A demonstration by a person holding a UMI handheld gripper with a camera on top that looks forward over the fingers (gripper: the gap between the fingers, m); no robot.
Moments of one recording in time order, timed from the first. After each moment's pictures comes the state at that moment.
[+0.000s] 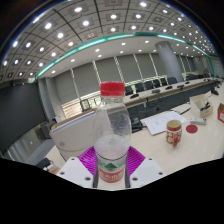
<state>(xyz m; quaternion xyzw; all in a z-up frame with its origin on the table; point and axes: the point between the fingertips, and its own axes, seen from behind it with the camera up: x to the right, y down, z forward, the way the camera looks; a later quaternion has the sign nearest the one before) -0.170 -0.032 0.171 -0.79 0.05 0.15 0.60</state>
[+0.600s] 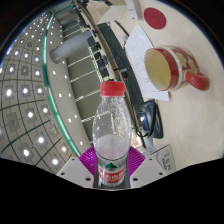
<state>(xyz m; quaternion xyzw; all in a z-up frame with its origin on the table) -0.050 0.166 0.224 -0.47 0.51 0.64 0.33</state>
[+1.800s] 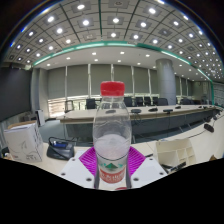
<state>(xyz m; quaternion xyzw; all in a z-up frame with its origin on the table) 0.217 0.174 0.210 -0.77 0.00 0.03 0.64</state>
